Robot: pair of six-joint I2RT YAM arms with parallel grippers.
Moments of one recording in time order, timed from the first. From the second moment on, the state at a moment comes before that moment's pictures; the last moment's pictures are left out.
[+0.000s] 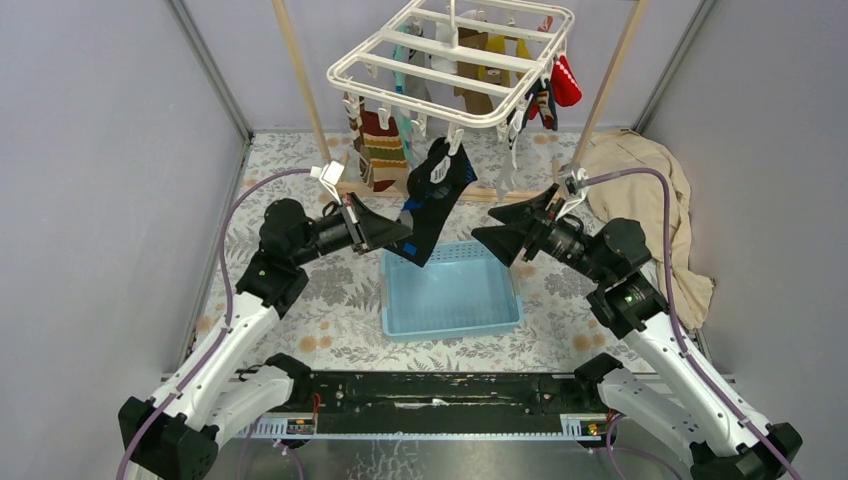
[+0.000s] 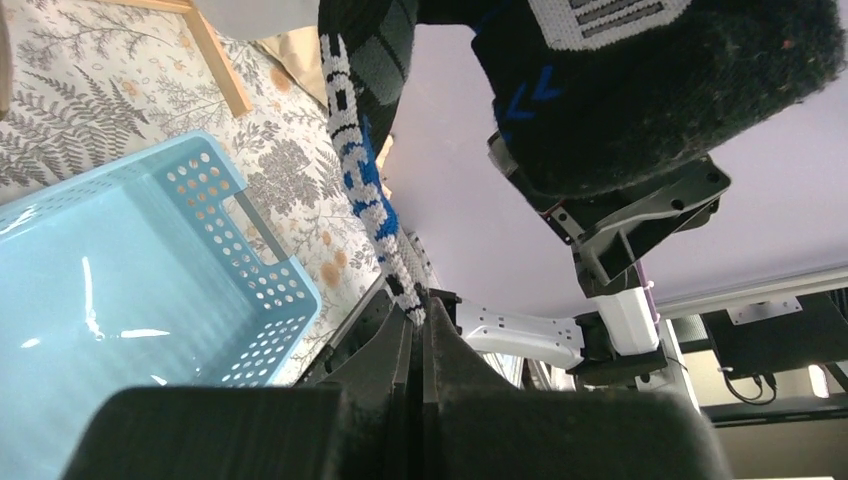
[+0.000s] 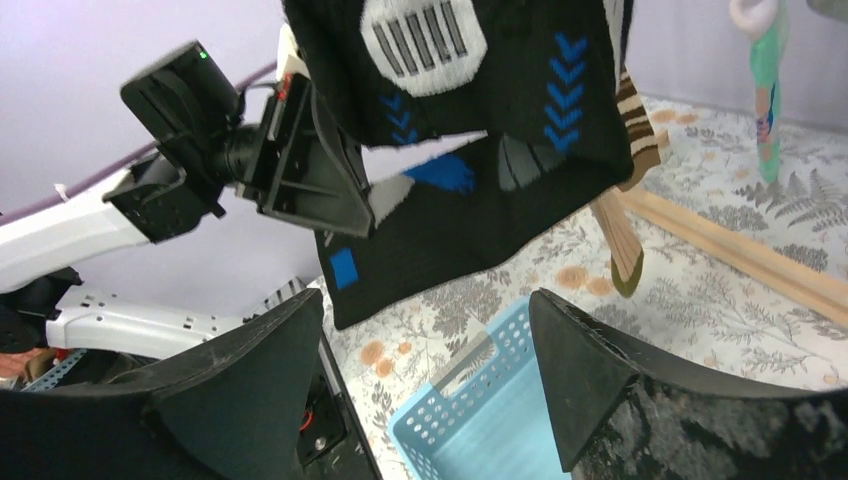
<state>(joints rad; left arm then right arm) -0.40 0.90 0.80 0.06 0.67 -1.02 0.51 0.76 0.77 0.14 -0.49 0.52</state>
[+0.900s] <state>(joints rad) -0.50 1.03 0.59 0.63 0.80 -1.37 0.51 0.76 0.78 0.17 -0.43 0.52</state>
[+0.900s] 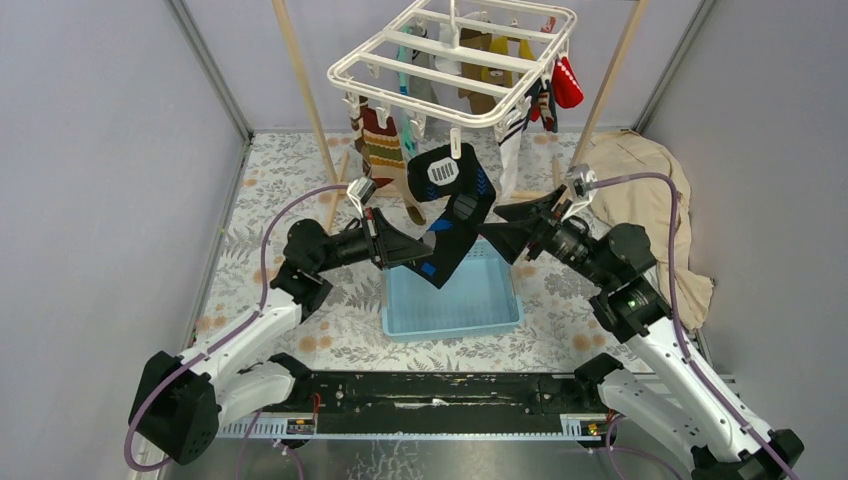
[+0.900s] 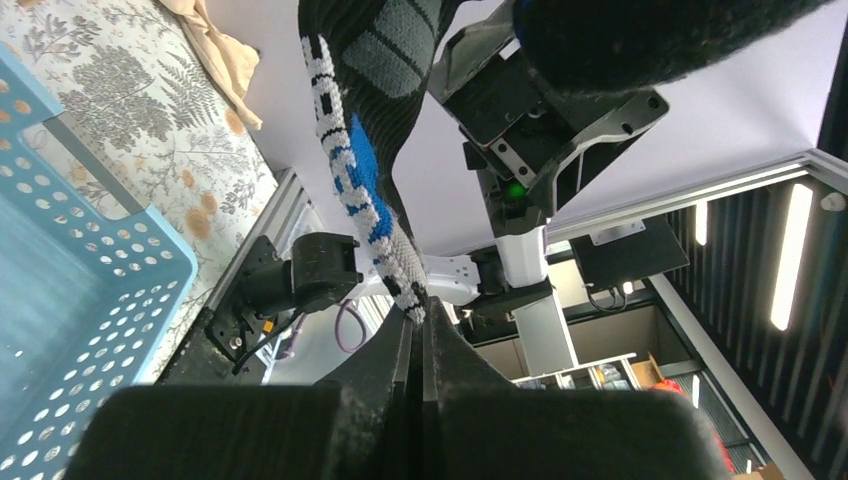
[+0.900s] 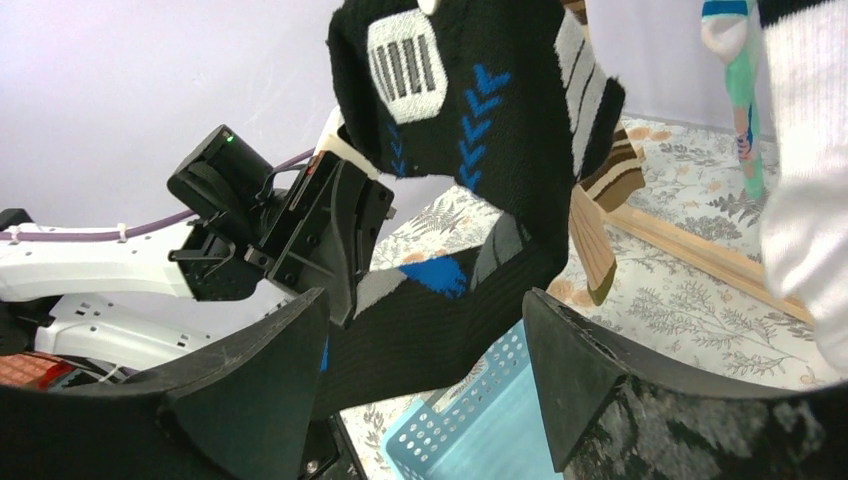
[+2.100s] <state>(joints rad) -0.61 1.31 0.52 0.80 0.68 -1.33 0.51 0.69 0.67 -0.02 -0.40 0.59</state>
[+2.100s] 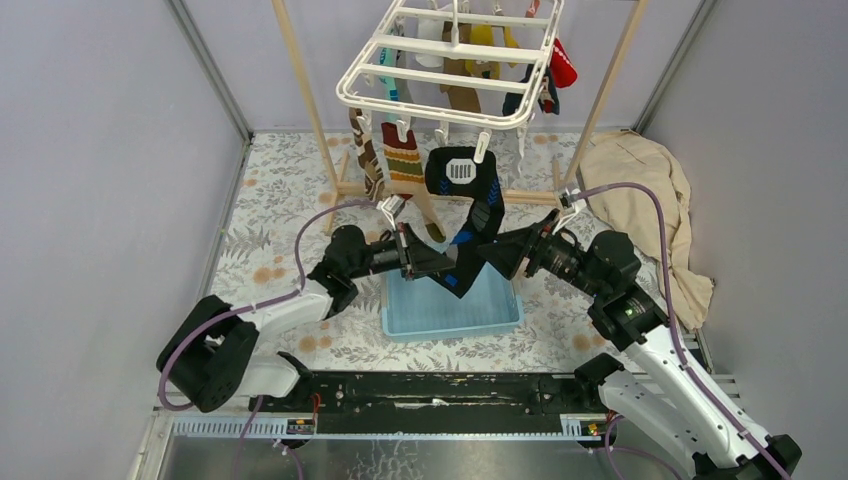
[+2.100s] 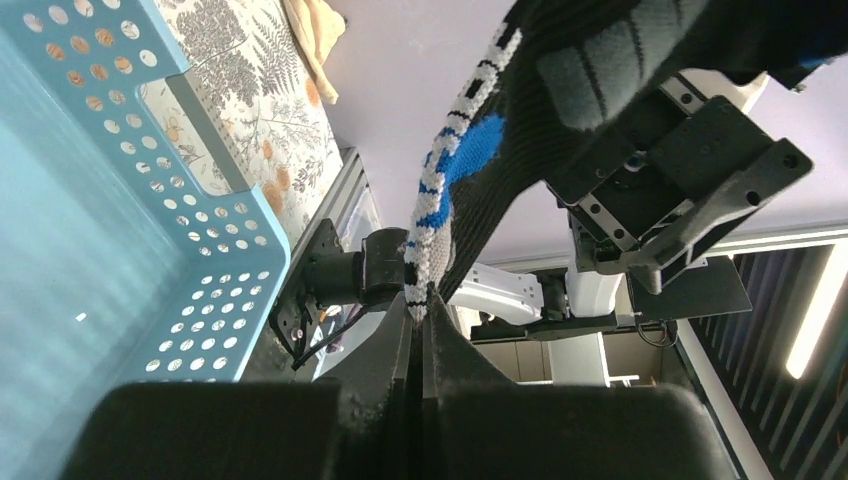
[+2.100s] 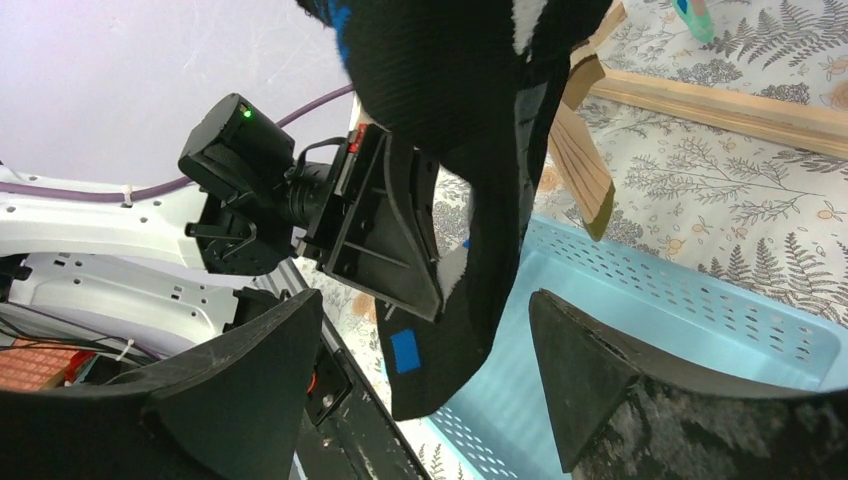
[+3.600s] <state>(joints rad) -0.71 1.45 0.56 0.86 0.60 -1.31 0.51 0.91 1.06 -0.01 -0.23 0.38</state>
